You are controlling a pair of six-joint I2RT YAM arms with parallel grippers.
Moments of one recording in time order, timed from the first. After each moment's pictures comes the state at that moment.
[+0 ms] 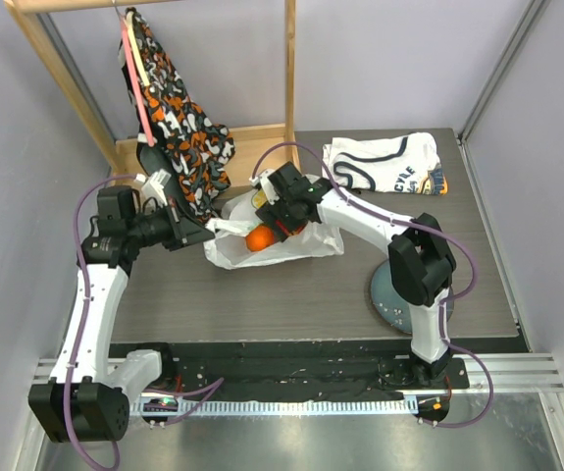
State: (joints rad) left arm 0.03 1.00 0.99 -0.65 0.83 -0.43; right arm 0.74 1.98 1.63 -0.62 0.06 -0.14
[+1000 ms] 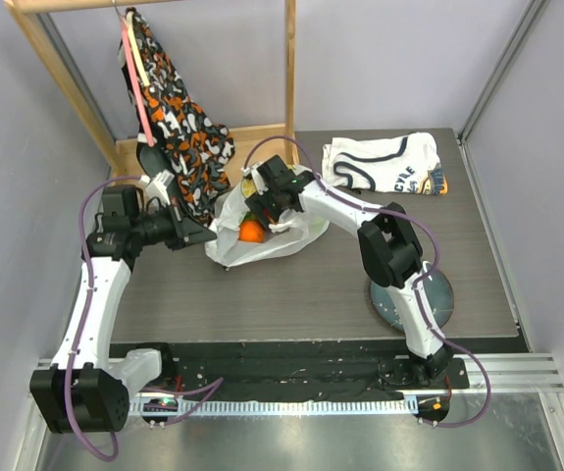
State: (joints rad) left arm 0.03 1.06 0.98 -0.62 0.85 -0.44; right arm 0.71 2.25 1.89 -0.60 0.03 -0.08
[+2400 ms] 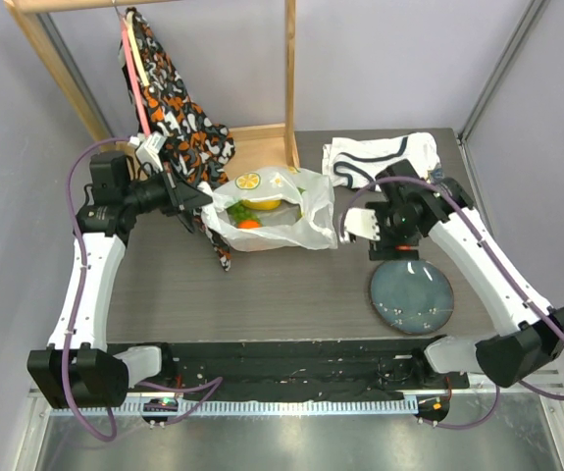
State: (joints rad) left arm 0.03 1.19 1.21 -0.55 0.84 -0.42; right arm 0.46 1.33 1.49 -1.33 0.01 -1.13
